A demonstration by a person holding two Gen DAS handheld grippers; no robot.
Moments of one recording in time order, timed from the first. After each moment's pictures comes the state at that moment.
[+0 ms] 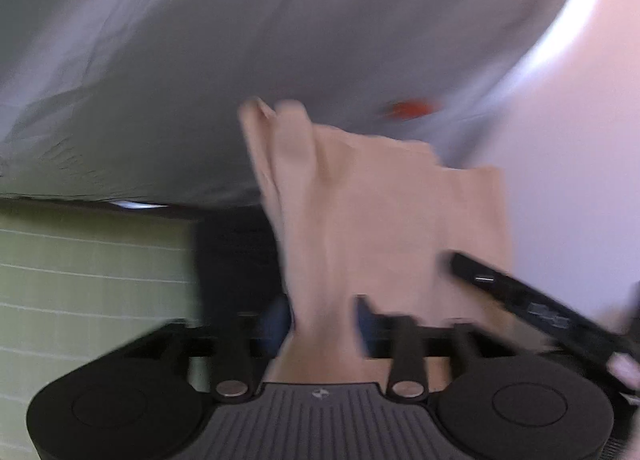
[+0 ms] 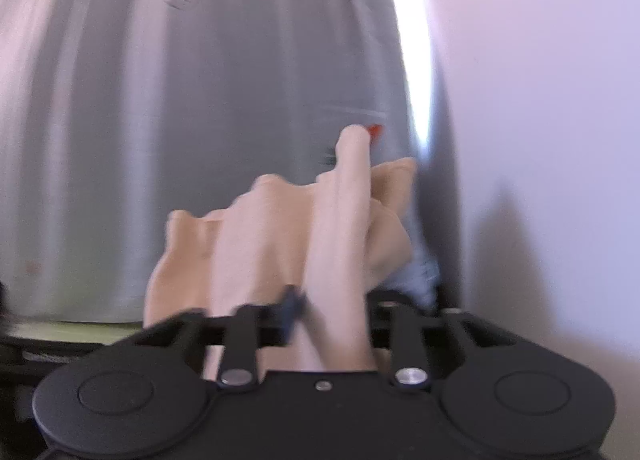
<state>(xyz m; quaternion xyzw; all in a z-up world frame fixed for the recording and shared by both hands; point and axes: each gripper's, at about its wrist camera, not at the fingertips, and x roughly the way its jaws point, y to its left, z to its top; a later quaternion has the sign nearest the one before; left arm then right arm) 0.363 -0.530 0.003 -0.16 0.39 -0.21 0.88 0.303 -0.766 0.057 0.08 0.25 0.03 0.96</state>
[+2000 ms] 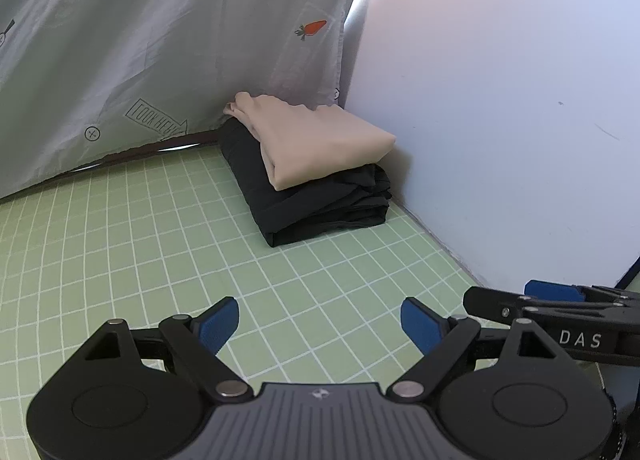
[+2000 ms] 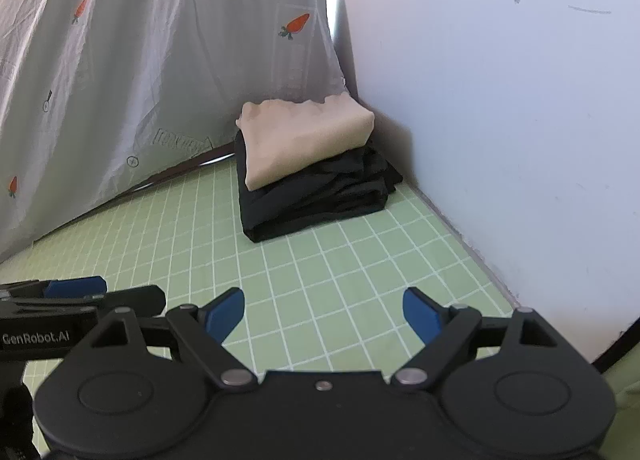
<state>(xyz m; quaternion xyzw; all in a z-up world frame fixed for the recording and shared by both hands) 0.070 -0.475 0.013 0.01 0.36 -0.26 0.89 -0.012 -0.674 0.013 0.12 0.33 -0.09 0.93</state>
